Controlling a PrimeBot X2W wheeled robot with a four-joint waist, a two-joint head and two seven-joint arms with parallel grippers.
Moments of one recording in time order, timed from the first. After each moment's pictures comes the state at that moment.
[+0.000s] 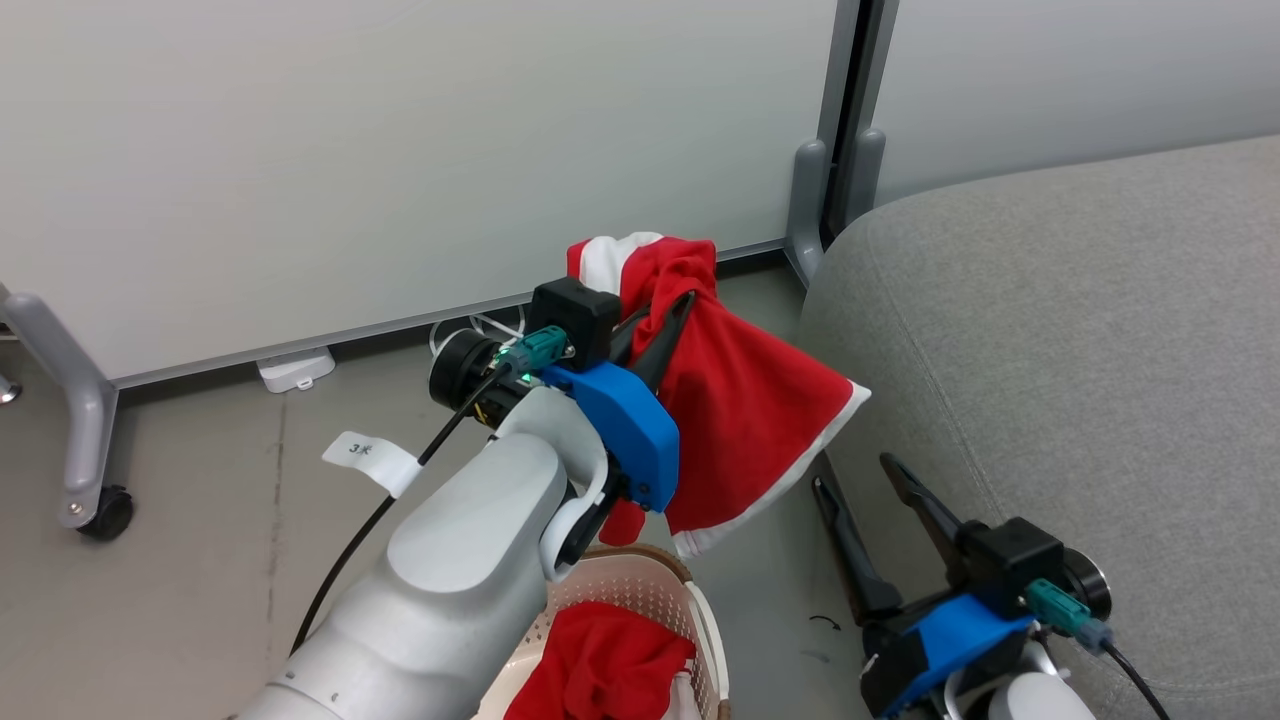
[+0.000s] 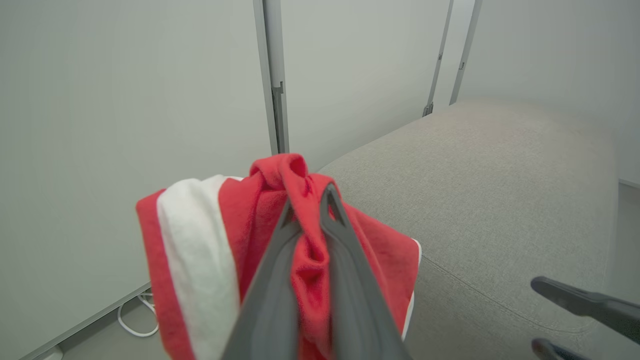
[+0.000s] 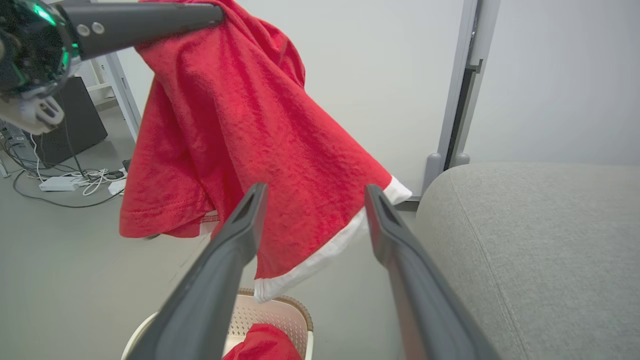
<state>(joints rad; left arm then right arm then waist) -0.78 0.05 -0.86 0.76 -0.68 -0.05 -0.12 -0.14 -0.05 0.20 0.27 0.12 0.13 -0.16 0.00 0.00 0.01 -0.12</state>
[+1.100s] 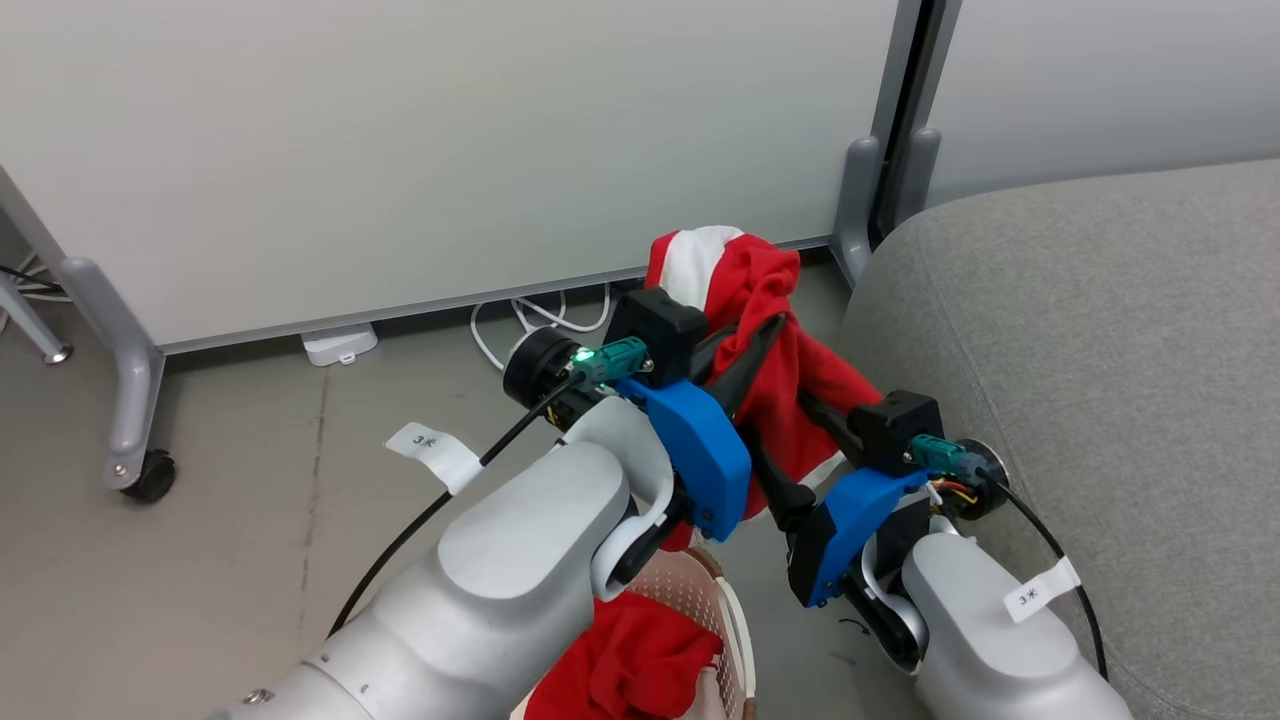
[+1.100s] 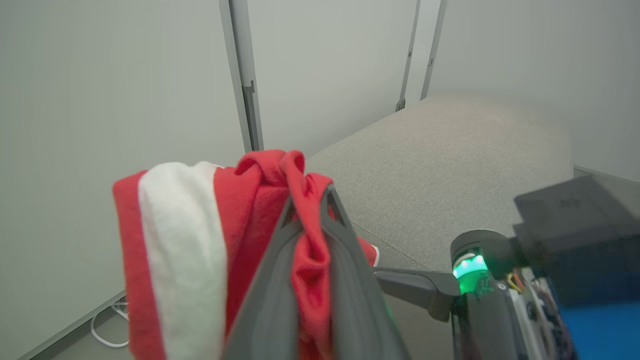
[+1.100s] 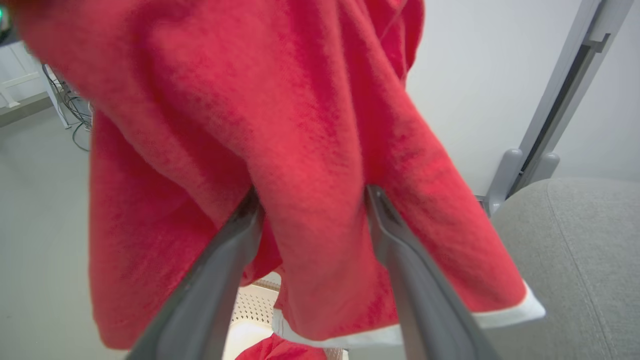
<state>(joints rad) -0.84 0.05 -1.06 0.68 -0.83 -0.04 -0.12 -0.57 -0.05 0.45 0.80 0.32 0.13 -0.20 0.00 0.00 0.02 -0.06</state>
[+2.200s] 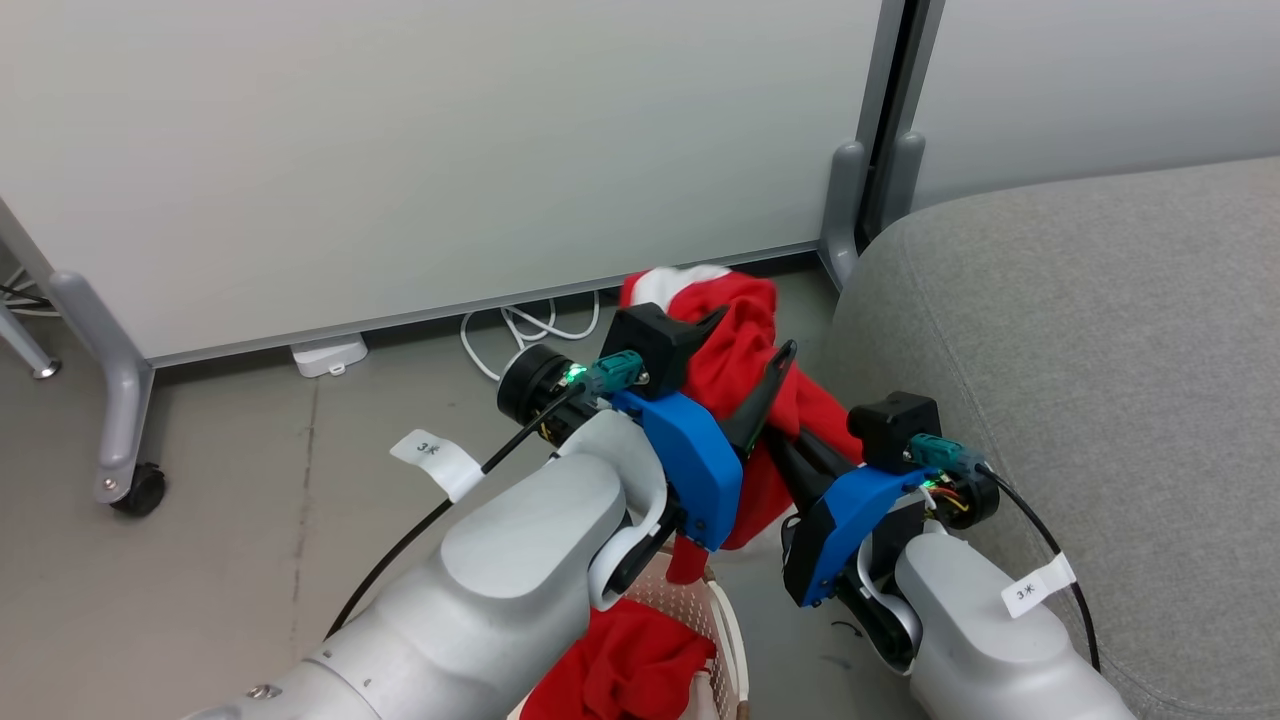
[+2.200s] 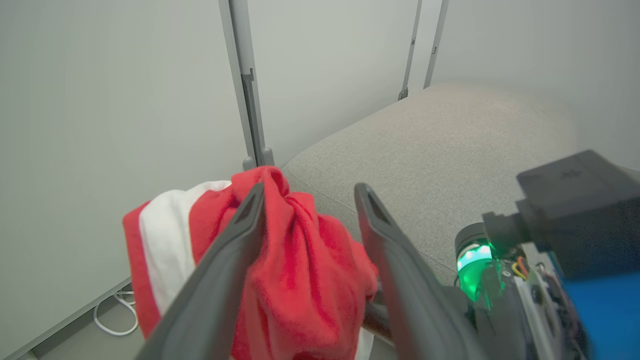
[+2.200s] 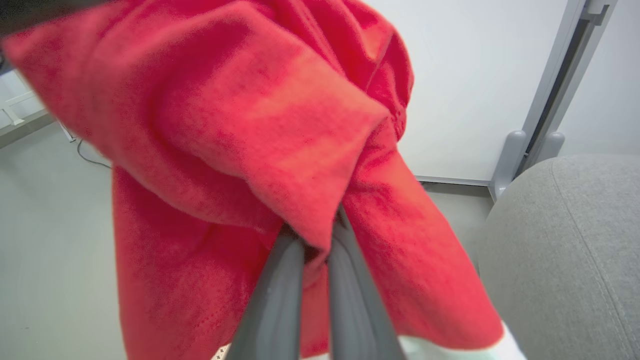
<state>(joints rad) -0.86 0.05 -1.16 0.73 -0.91 -0.01 -0.16 -0.63 -0.05 0.56 0.93 0.47 0.13 -0.26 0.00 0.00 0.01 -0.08</state>
